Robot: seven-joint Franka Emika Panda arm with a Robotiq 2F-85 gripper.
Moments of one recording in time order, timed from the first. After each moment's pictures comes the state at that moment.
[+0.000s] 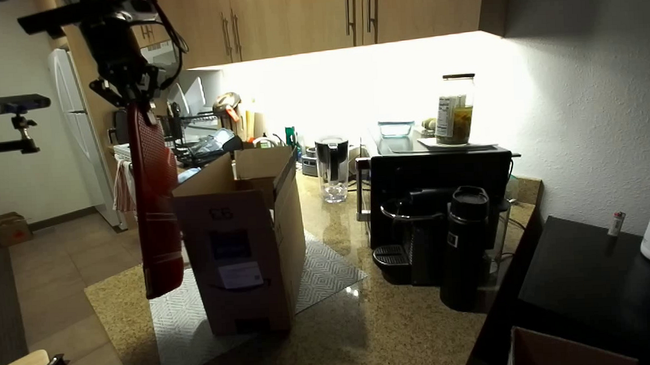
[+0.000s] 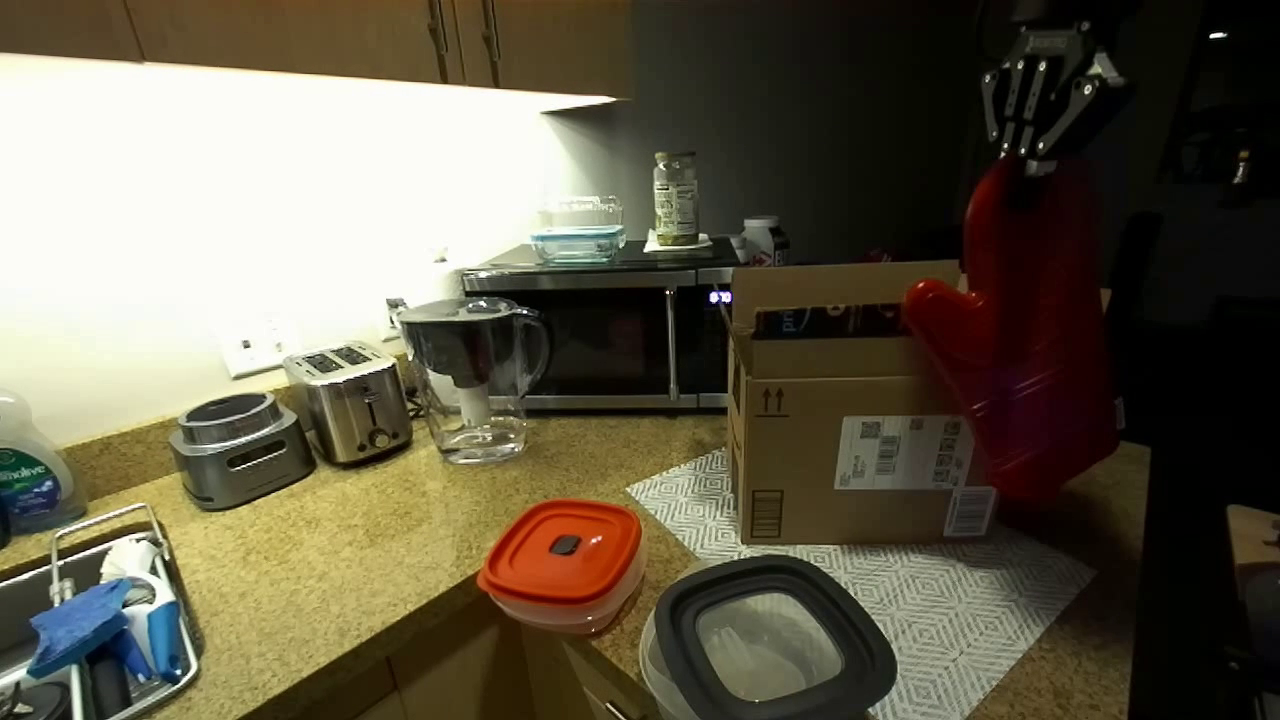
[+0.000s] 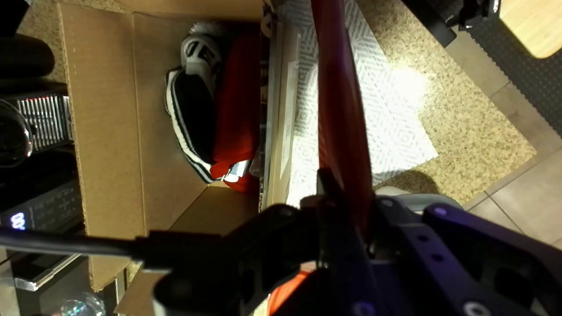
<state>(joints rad) 0.22 -0.49 0.16 -2.14 -0.13 1.69 -0.35</state>
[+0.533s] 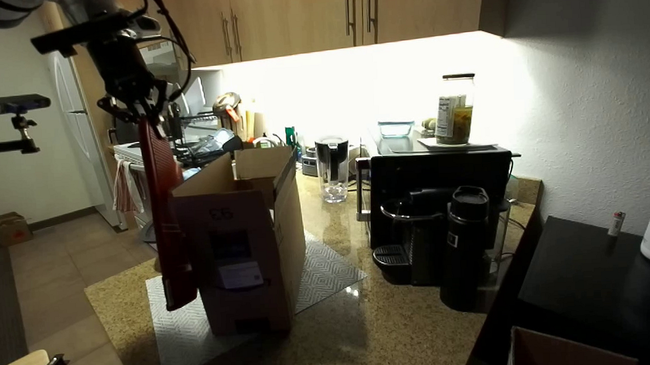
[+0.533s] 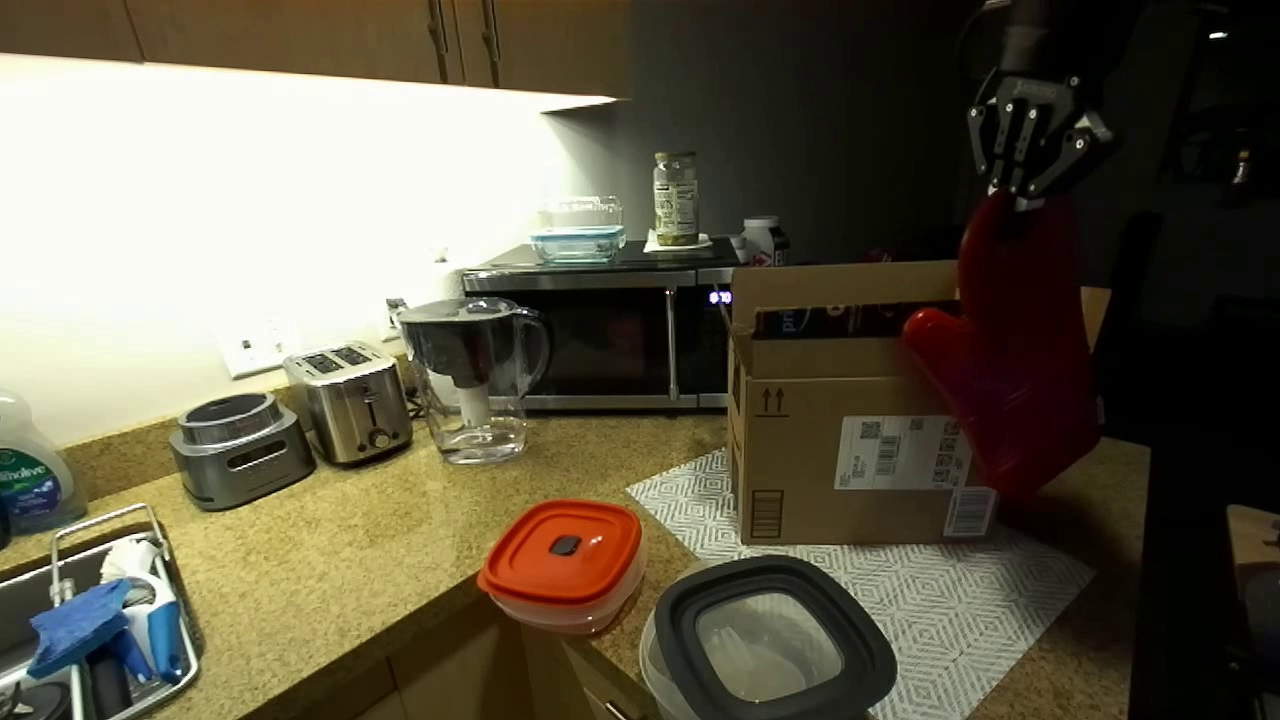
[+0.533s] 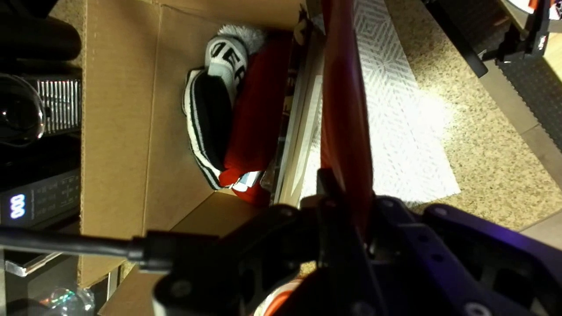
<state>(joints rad) 0.25 -0.49 0.16 -2.22 -0.22 1.76 -0.40</state>
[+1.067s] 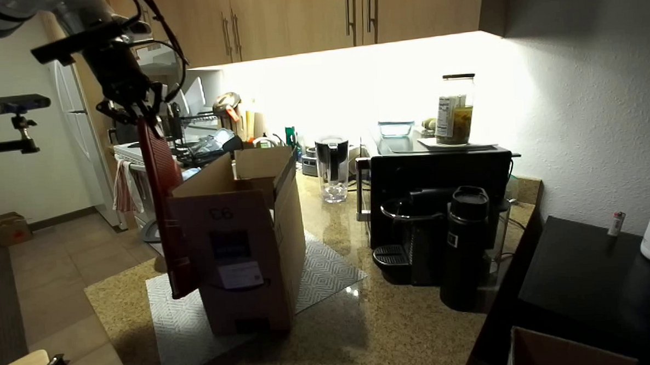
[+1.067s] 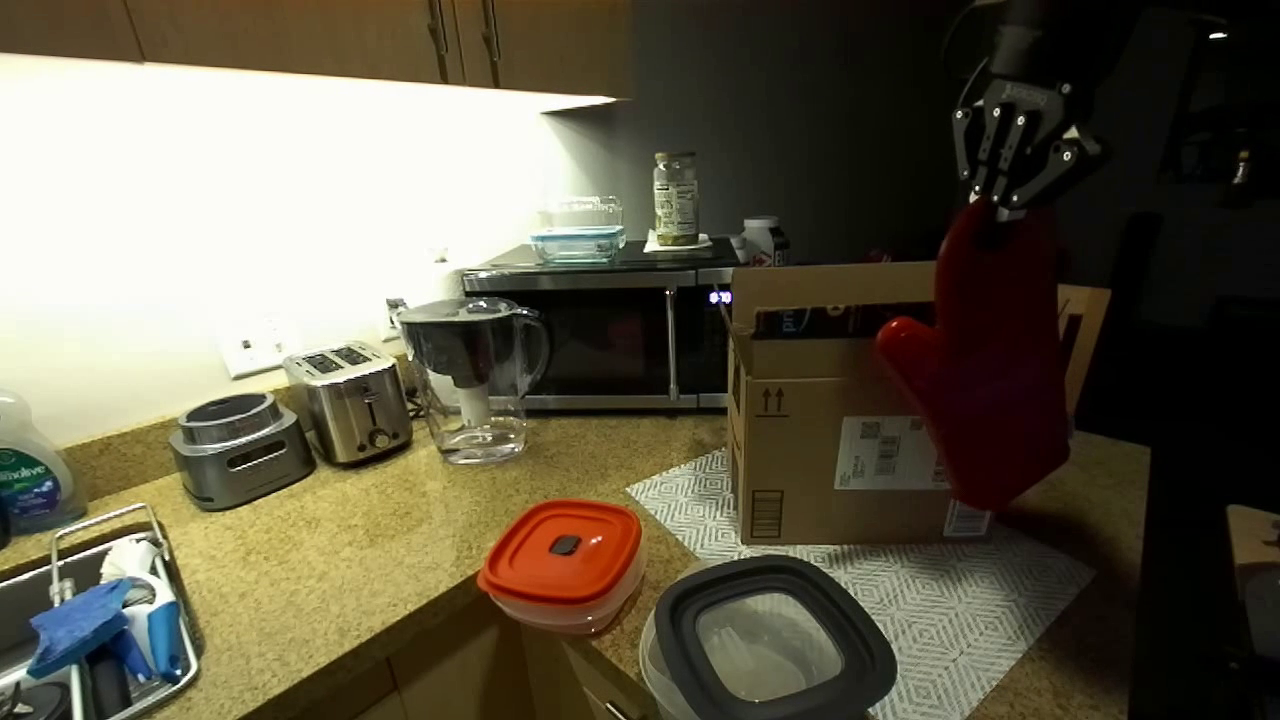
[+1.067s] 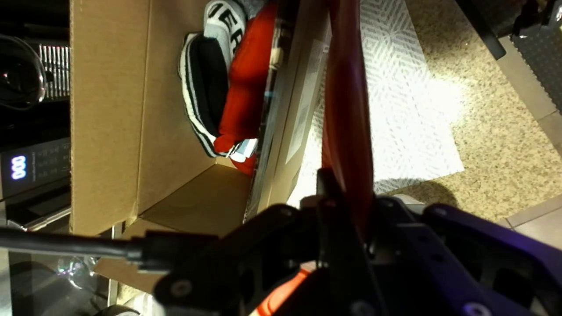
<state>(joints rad) 0.27 -0.47 0.20 -2.23 -0.23 1.83 -0.35</state>
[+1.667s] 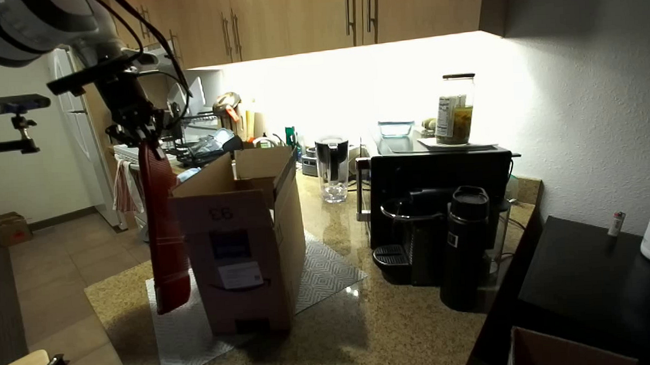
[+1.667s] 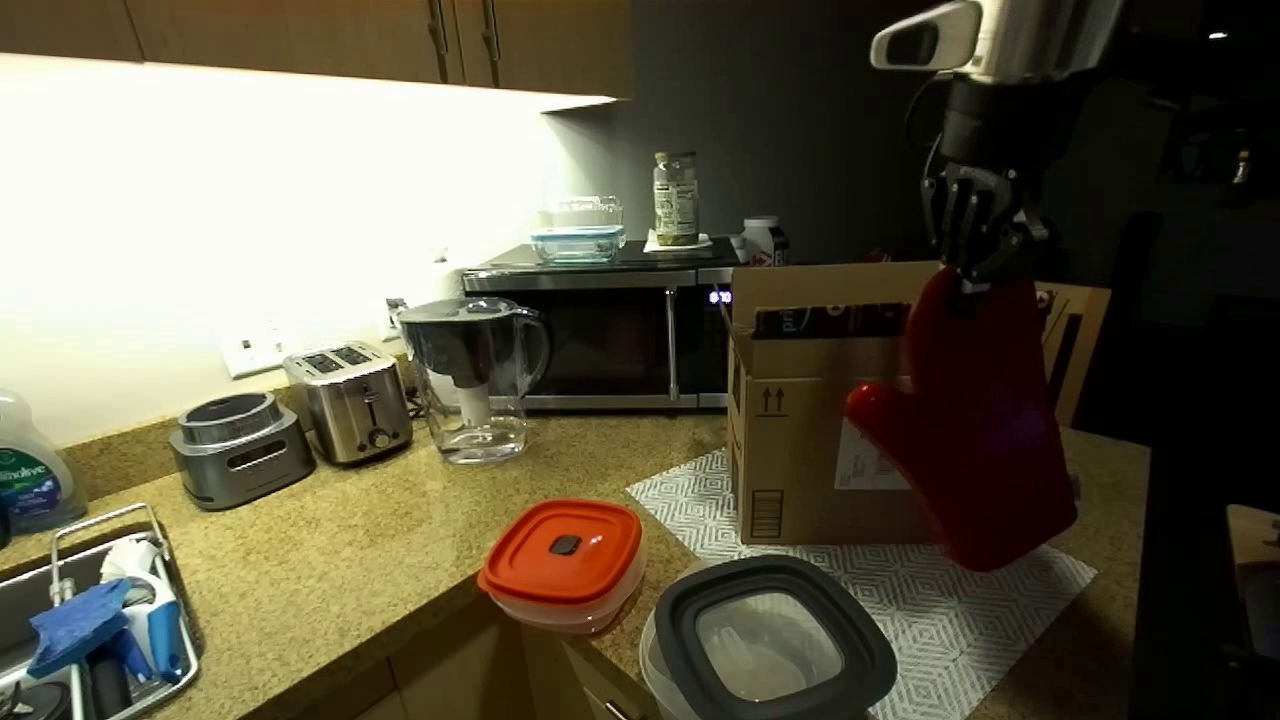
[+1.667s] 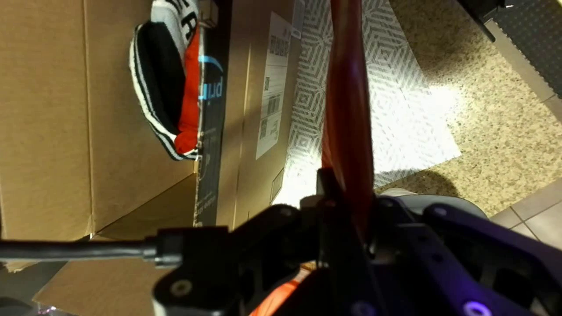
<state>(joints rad) 0.28 -0.34 0.27 -2.21 -0.23 1.87 -0.17</state>
